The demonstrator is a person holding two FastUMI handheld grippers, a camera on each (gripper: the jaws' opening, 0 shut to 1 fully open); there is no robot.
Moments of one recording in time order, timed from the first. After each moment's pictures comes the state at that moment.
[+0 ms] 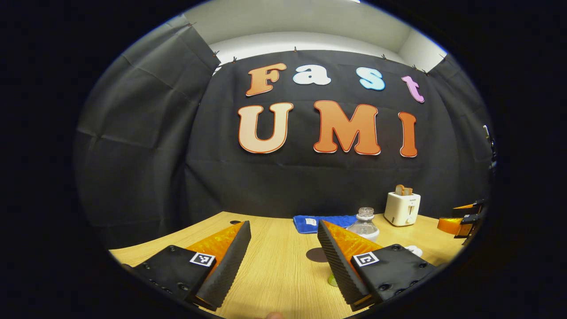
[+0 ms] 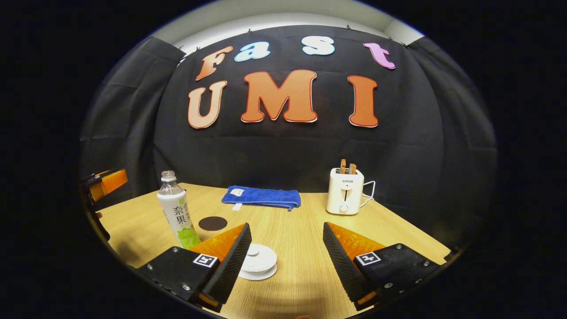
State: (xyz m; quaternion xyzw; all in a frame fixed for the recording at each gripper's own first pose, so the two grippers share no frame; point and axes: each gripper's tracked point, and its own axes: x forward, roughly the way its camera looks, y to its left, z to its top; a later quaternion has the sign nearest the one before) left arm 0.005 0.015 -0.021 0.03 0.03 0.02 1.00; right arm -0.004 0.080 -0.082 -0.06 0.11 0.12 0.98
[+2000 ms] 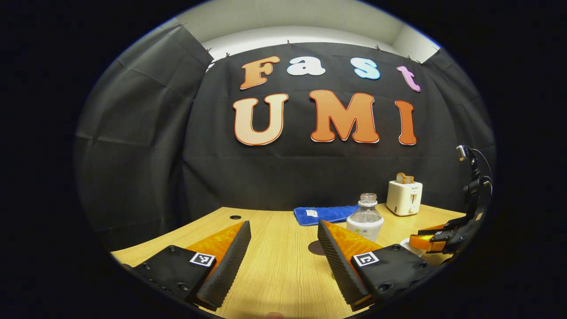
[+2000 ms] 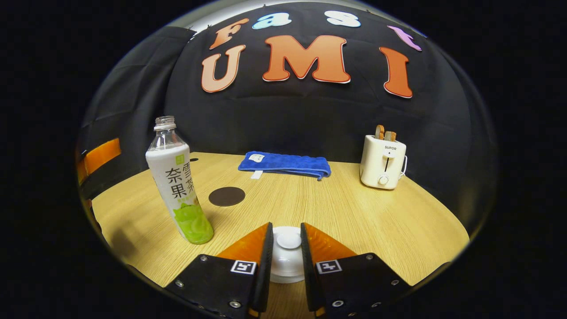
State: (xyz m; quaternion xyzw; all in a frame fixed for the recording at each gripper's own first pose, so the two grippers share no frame) left arm 0.013 0.011 -0.045 0.05 0.05 0.01 1.00; right arm 0.019 0.141 -0.177 -0.08 0.22 0.16 0.96
